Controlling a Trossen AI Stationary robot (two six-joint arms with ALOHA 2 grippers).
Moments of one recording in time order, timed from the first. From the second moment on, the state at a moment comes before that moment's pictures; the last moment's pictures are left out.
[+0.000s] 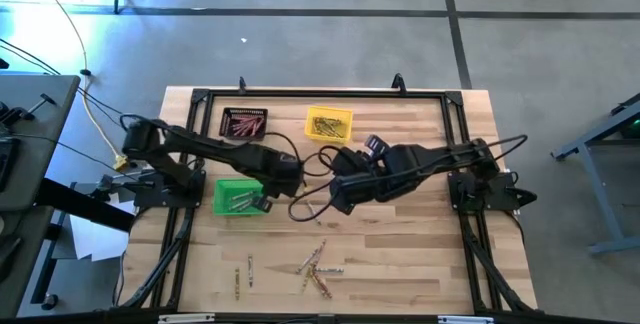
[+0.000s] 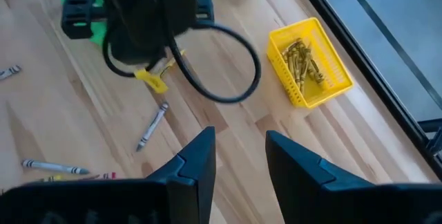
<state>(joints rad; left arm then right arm) -0.04 1.65 1.05 -0.78 -0.06 0.42 0.31 1.97 2.31 -1.57 0.55 0.73</state>
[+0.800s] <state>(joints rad) -0.04 1.87 1.11 -0.73 -0.16 0.67 0.39 1.66 1.64 -1.37 0.49 1.13</state>
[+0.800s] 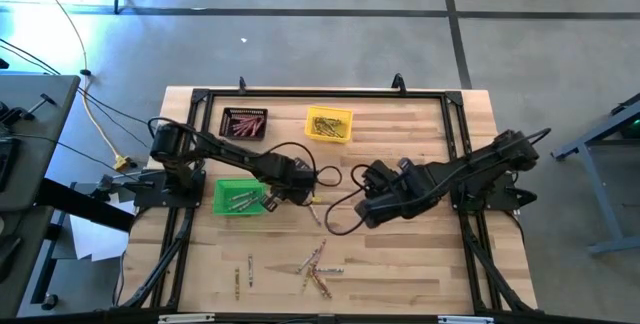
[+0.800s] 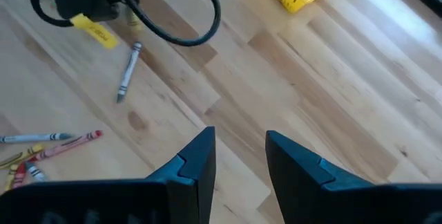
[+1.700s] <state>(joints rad) 0.01 1.83 1.13 -0.77 -0.10 0.24 0.39 1.64 1.63 -1.39 0.51 1.15</state>
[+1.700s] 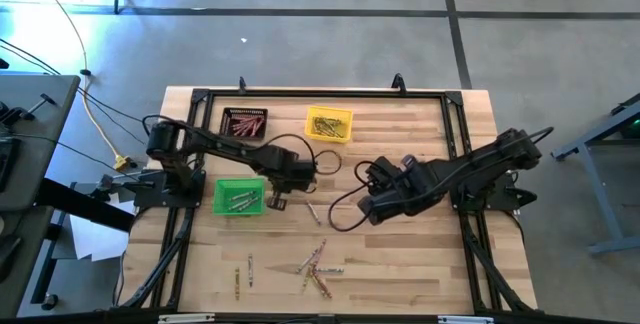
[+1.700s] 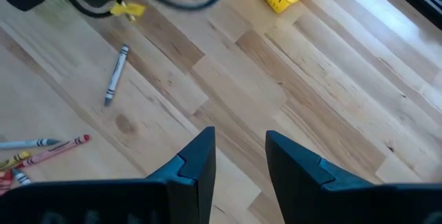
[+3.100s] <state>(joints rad) 0.46 2.00 1.40 -0.19 0.09 -0.21 0.39 1.57 1.63 -1.57 0.62 1.17</state>
